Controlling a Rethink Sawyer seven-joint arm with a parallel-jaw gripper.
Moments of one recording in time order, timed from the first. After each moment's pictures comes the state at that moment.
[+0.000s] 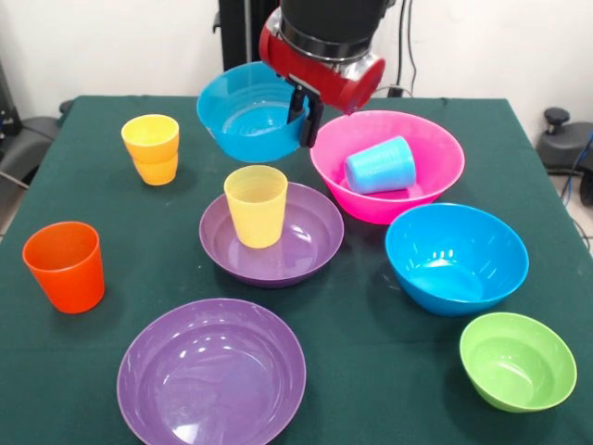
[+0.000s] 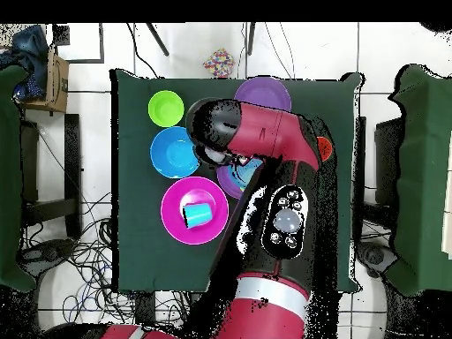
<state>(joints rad) -0.07 -0.51 -0.25 1.24 0.06 0.99 2.17</state>
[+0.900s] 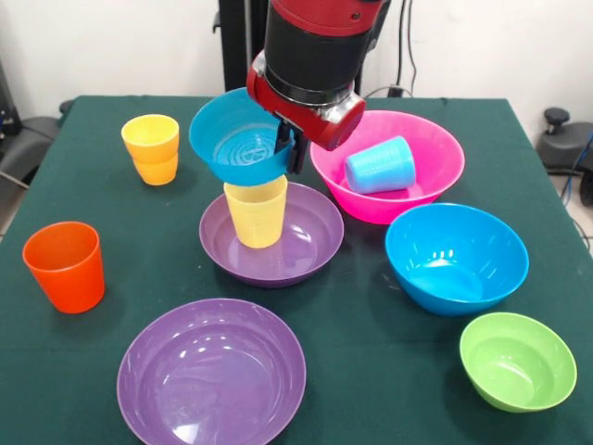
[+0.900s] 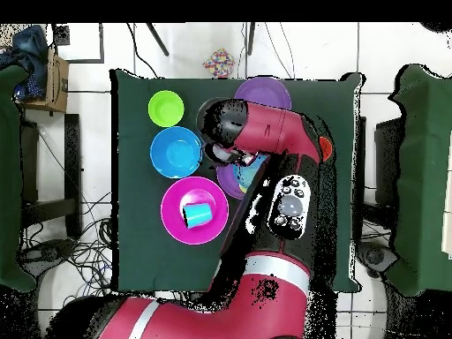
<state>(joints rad) -0.09 -0.44 -0.25 1.19 0.06 1.01 2.17</state>
